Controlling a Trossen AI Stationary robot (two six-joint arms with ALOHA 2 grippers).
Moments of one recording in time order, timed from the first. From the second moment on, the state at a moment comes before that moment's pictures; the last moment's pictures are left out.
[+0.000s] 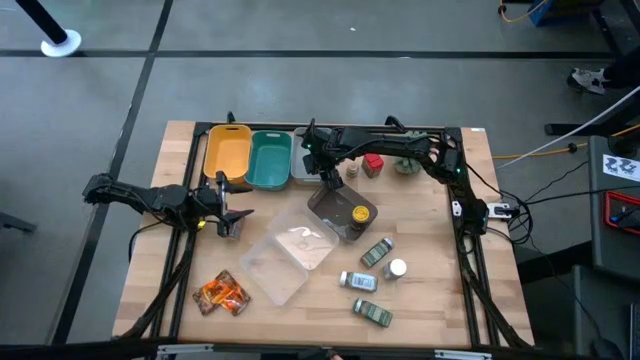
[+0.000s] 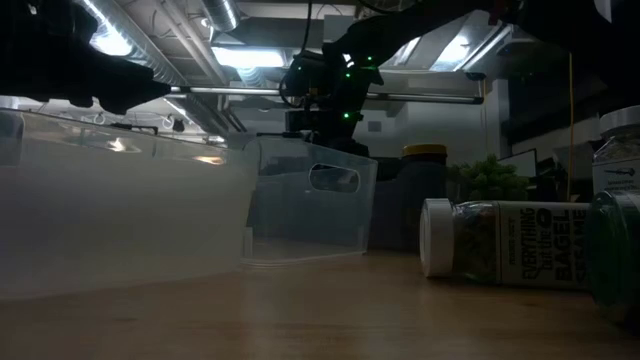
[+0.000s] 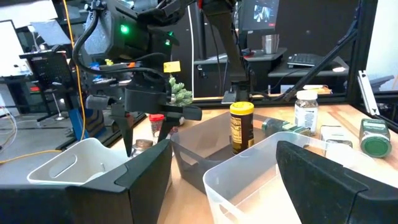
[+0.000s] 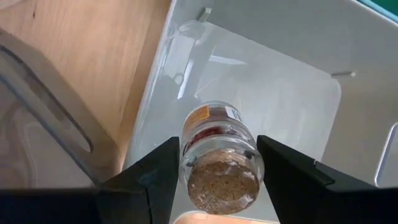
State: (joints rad) left arm -0.22 0.04 0.01 0.06 -0.42 0.11; right arm -0.32 2.19 1.87 -0.84 0.03 -0.66
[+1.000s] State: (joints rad) left arm -0.22 0.04 0.01 0.06 -0.42 0.11; right arm -0.34 2.19 1.87 -0.93 -0.06 -0.60
